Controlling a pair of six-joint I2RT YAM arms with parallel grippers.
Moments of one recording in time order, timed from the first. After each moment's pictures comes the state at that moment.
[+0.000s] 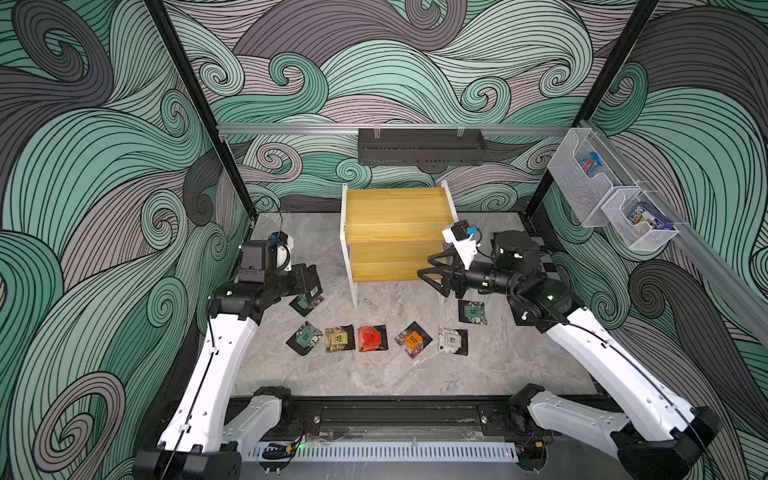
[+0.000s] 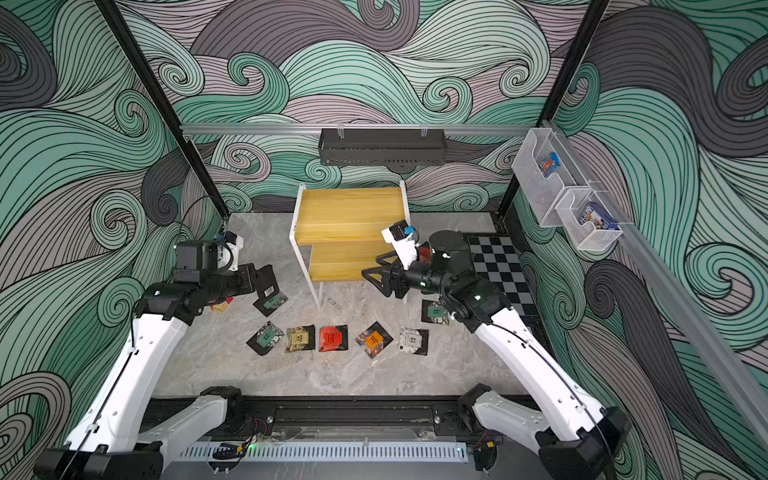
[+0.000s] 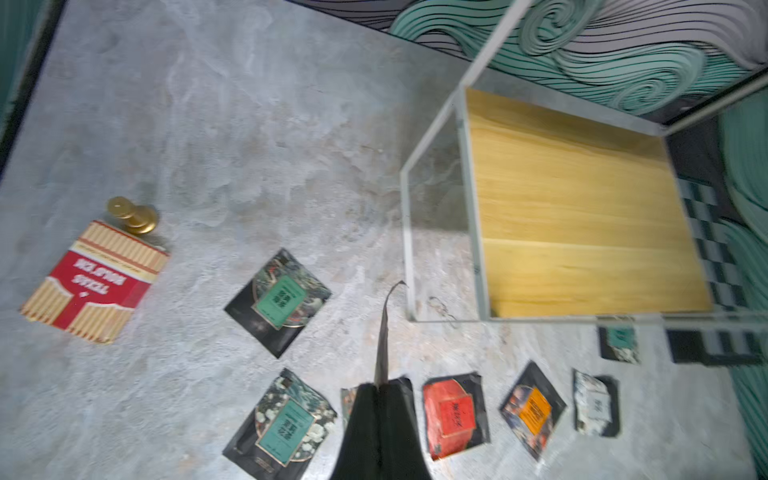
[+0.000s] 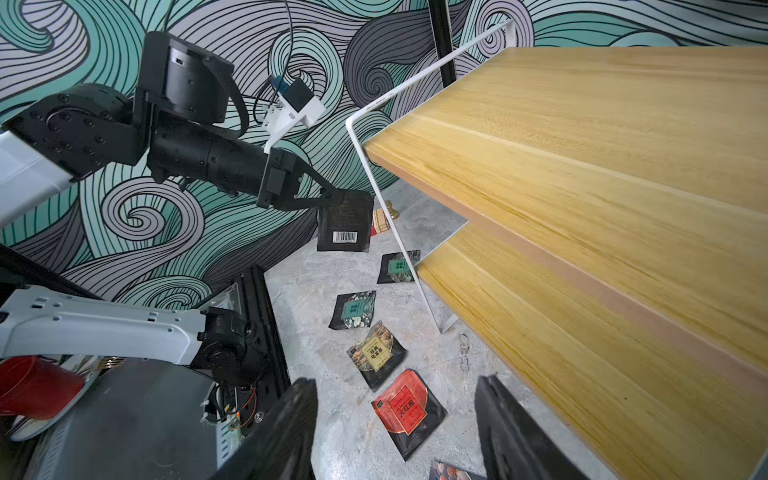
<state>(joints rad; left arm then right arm) -0.07 1.07 1.14 -0.89 0.12 -0.26 0.53 1.05 1.13 -0.46 -0.52 0.14</state>
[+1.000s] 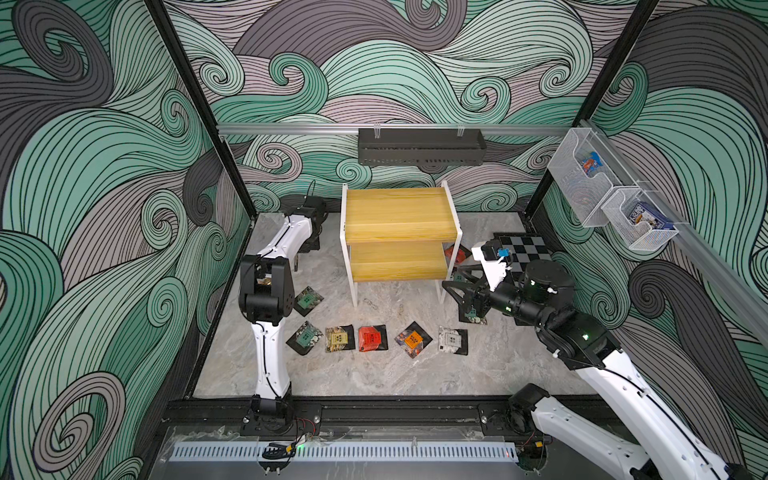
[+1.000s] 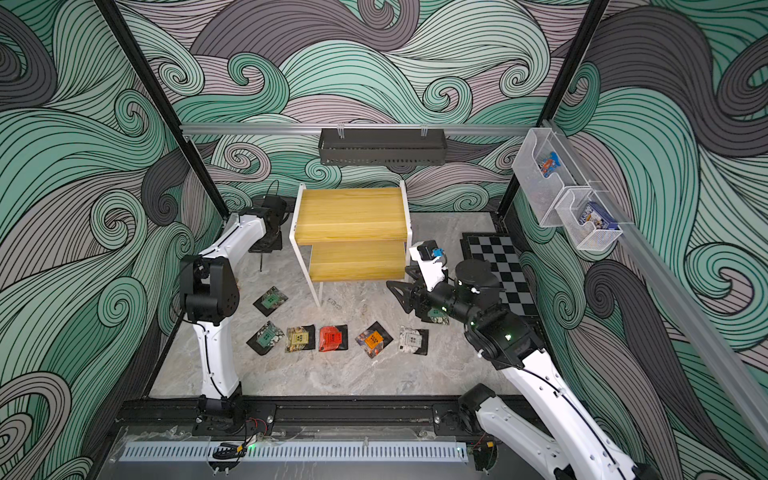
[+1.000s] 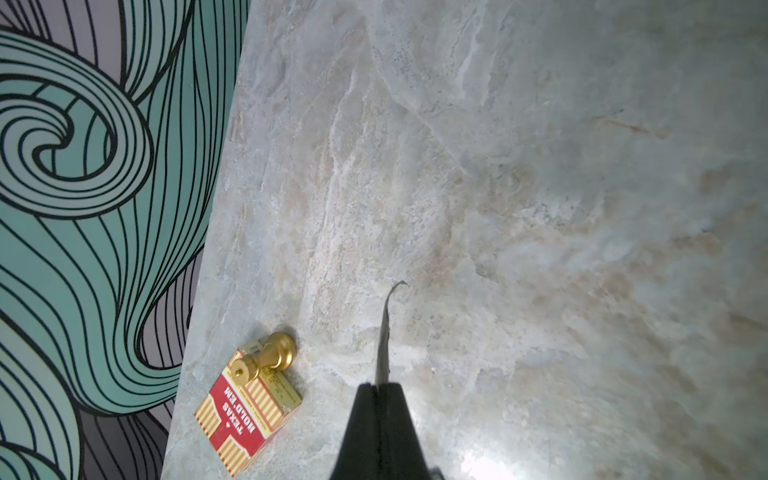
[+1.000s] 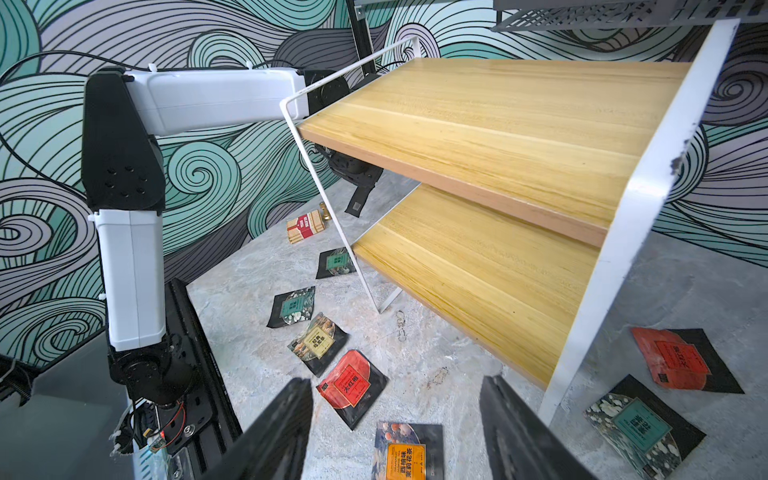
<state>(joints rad) -0.13 2.19 1.94 -1.03 -0.54 -0.30 0.52 0.81 1.00 -0.55 -0.30 0.11</state>
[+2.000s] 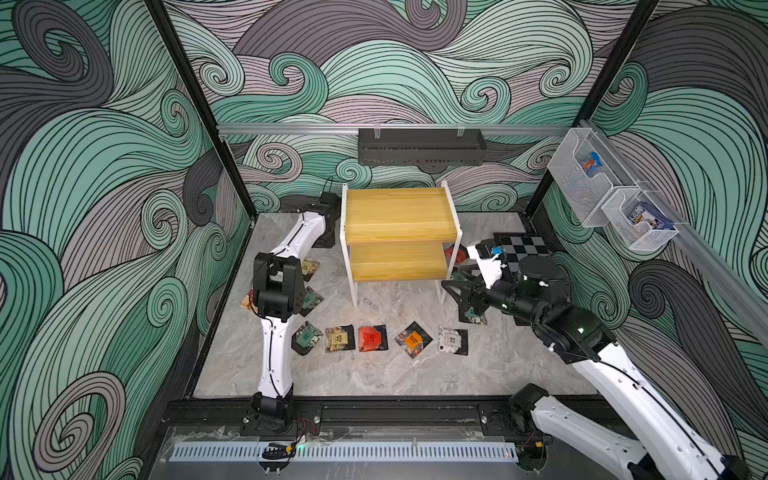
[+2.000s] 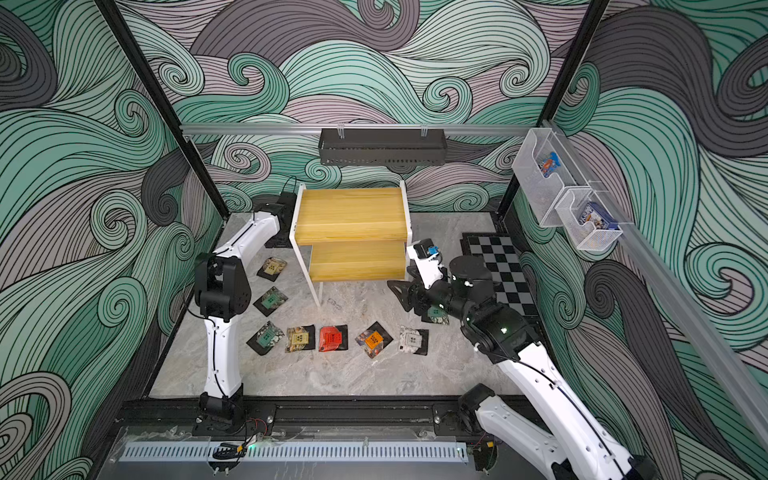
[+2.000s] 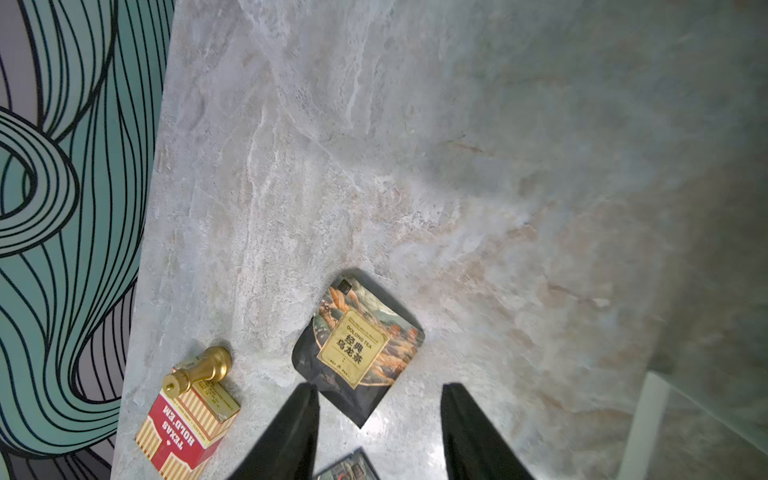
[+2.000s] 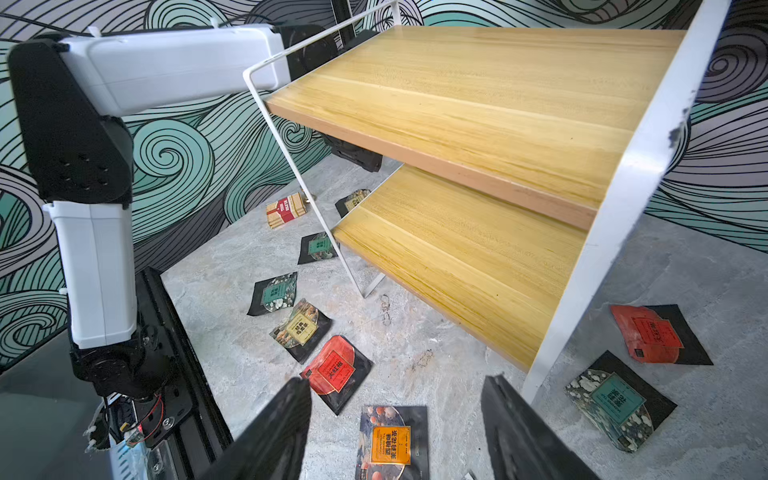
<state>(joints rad) -0.19 2.18 2.02 -1.06 -0.43 -0.32 0.52 0.85 1.03 -0.59 -0.26 0.08</state>
